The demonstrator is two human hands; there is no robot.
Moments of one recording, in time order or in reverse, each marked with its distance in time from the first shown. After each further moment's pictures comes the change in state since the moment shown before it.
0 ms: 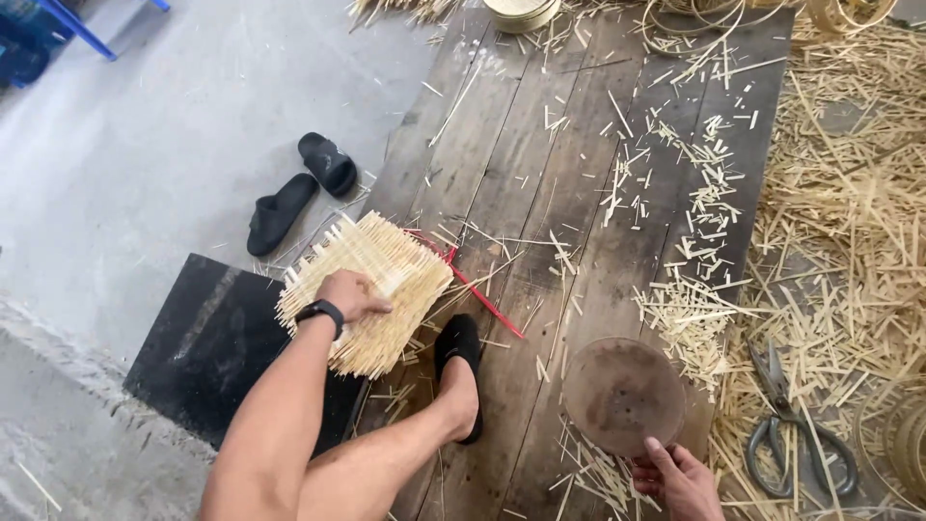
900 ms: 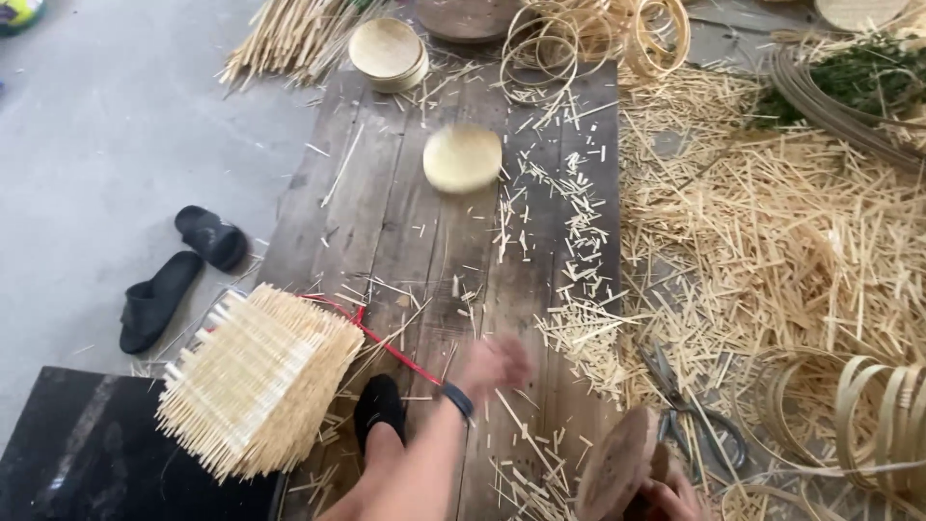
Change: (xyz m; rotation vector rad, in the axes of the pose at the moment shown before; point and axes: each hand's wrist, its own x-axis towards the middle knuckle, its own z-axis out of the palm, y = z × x) left_hand -0.066 0.258 0.234 -1.626 -0.930 0.478; right_hand -0.016 -0.018 -0.096 0.194 -0.181 -0.377
